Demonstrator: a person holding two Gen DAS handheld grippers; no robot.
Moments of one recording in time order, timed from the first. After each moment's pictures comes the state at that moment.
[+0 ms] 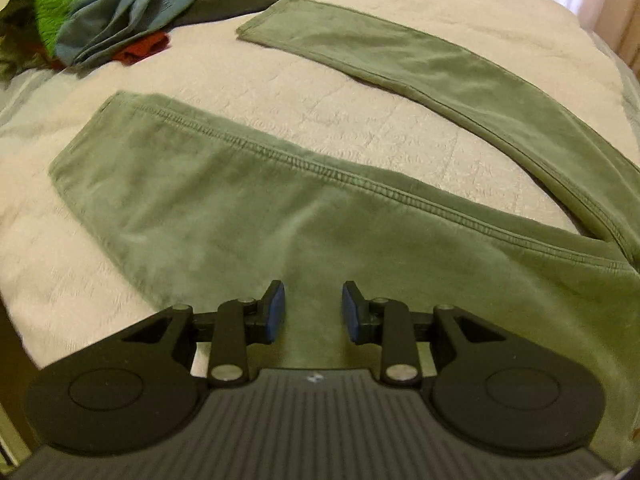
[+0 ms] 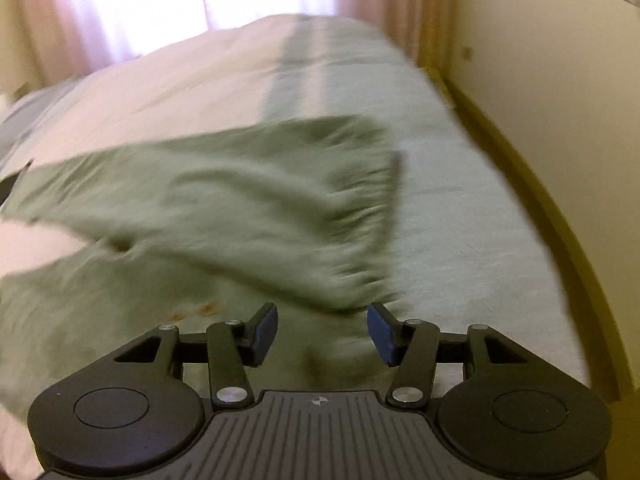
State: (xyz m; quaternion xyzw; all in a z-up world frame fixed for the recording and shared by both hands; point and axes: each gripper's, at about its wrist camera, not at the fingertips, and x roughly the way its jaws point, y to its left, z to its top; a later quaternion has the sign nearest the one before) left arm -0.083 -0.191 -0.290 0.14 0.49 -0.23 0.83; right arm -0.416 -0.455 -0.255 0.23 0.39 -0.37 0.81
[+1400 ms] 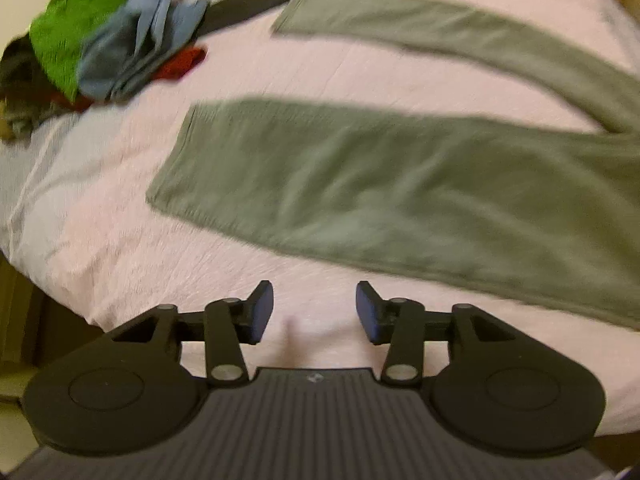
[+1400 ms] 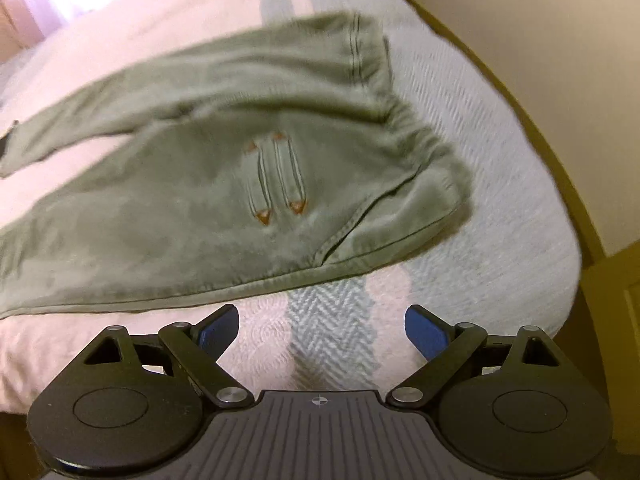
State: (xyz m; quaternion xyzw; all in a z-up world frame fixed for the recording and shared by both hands) left arm -0.071 -0.086 -0.231 0.27 0.48 -0.26 0.80; right arm -0.446 -0.303 -0.202 0.30 0.46 -0.42 0.72
